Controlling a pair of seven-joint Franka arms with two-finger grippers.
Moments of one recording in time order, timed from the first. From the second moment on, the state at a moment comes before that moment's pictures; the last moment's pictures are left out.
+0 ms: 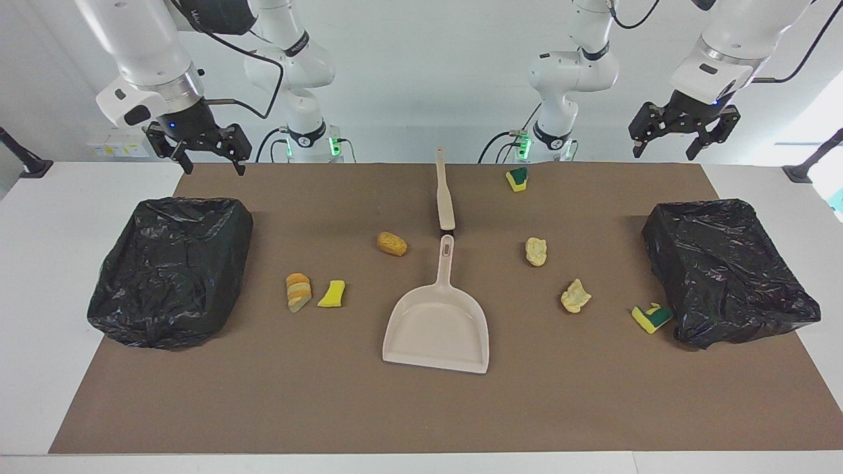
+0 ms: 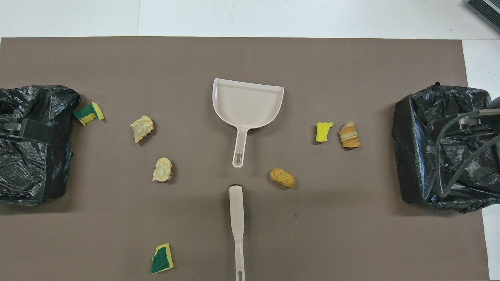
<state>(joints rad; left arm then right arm) -0.07 -0.02 -0.05 -1.45 0.03 1.41 0.04 0.01 0.01 -0.01 -1.53 -0.04 1.48 0.02</state>
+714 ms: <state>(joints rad) -0.07 -0.03 -0.05 -1.48 0.03 1.41 0.04 0.02 0.00 -0.01 -1.55 -0.03 1.48 0.02</state>
